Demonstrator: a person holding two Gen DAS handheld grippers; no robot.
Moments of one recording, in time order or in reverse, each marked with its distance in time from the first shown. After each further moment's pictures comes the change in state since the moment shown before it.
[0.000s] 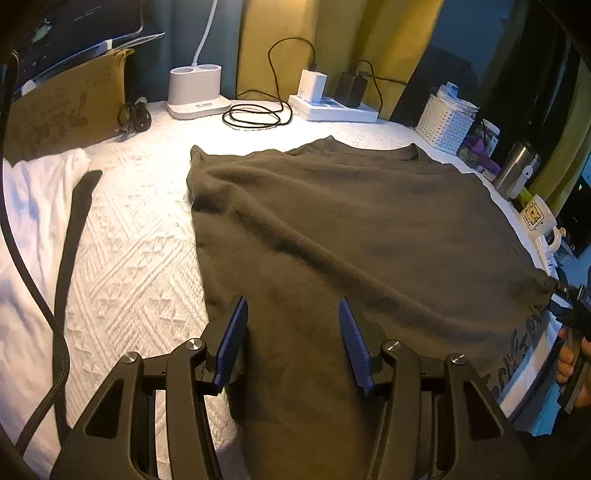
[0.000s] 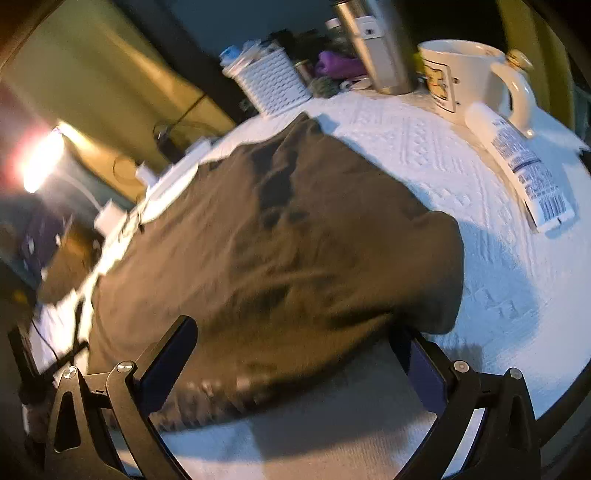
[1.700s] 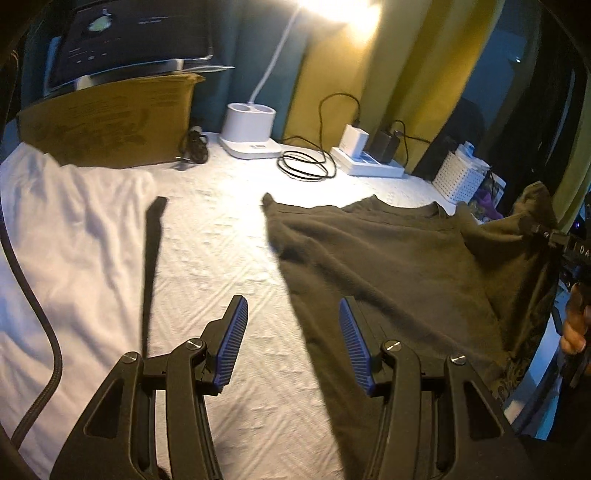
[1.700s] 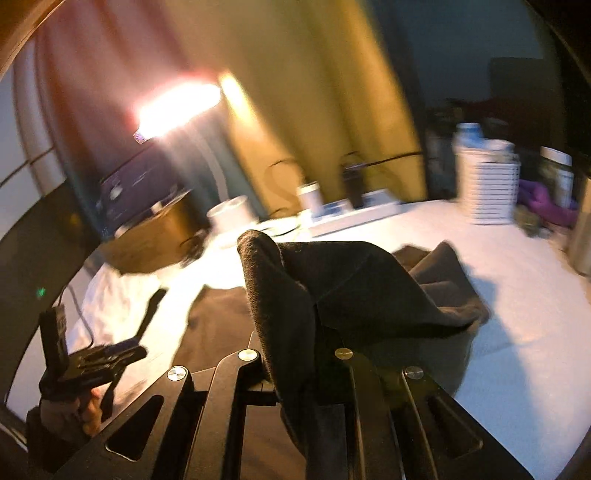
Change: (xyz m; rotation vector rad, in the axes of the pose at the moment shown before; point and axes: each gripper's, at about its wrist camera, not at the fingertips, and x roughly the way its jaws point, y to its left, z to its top) left arm -0.042 0.076 0.006 -0.095 -0.143 -0.004; right arm 0.032 0.253 0.030 -0.513 -0.033 0.278
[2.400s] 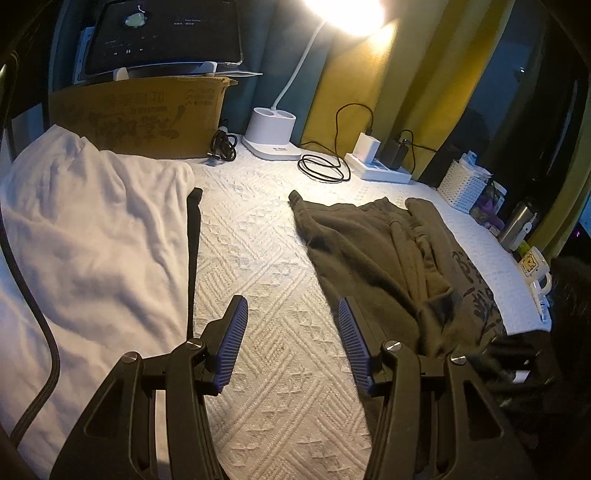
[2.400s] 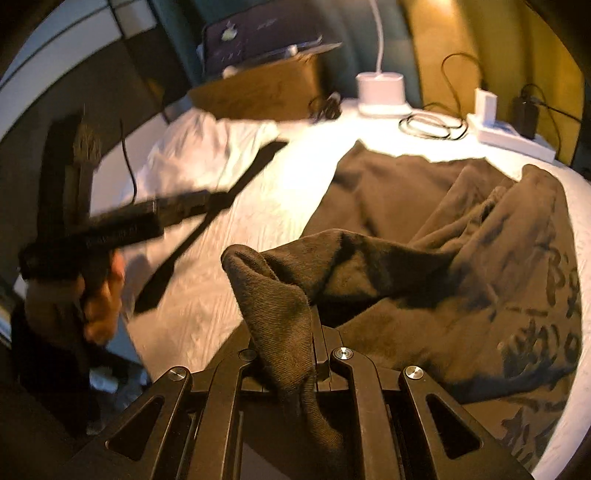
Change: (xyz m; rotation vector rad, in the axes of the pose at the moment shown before) left arm -0.026 0.023 -0.018 -0.024 -0.020 -0.001; right arm 0.078 0.137 -0.106 -0.278 0.367 0.188
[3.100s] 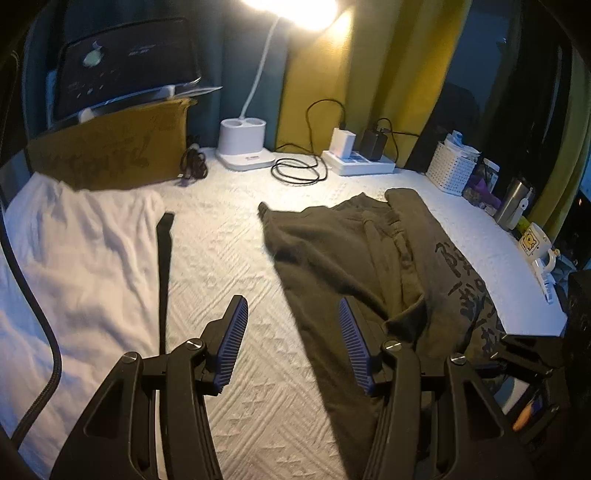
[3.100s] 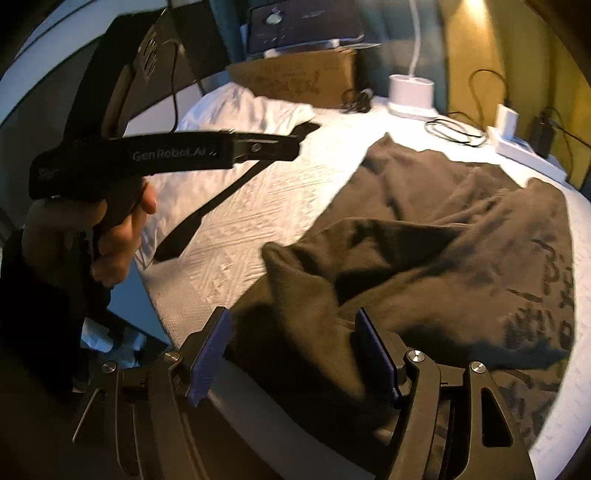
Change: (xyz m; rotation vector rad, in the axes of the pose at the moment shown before) left arm 0.001 -0.049 0.017 0.127 0.018 0.033; right arm -0.039 0.005 -0.024 -0.086 -0.021 0.017
